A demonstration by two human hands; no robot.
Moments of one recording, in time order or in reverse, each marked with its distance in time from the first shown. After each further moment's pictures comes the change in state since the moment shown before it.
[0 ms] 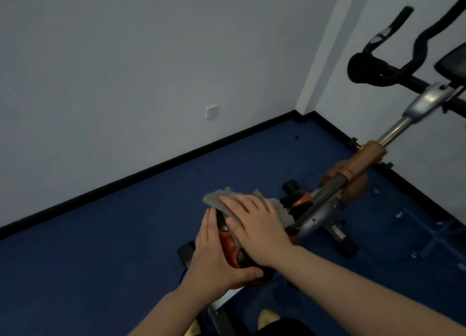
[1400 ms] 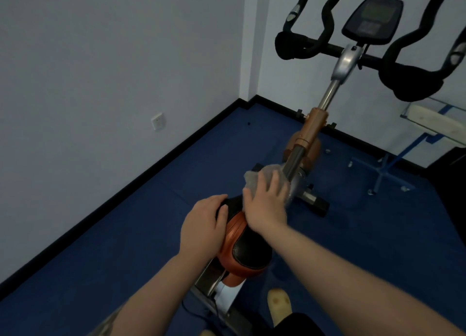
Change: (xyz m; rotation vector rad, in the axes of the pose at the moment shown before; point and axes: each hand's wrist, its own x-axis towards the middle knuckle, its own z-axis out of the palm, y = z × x) left_hand 0.076 0.008 -0.017 0.353 0.034 0.426; right_hand 0.006 0.018 0.011 0.238 0.218 0.956
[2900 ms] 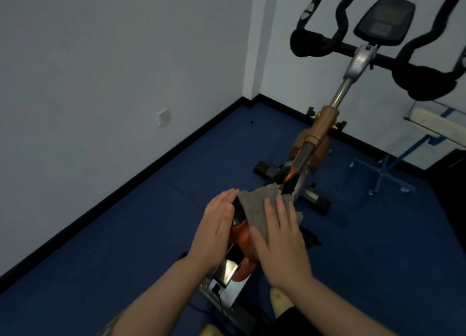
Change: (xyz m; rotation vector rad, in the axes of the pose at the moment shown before) left_hand -0.029 -0.019 -0.016 -0.519 -0.157 -0.035; right_hand -0.104 0.005 0.001 -0.106 -0.030 -0.197
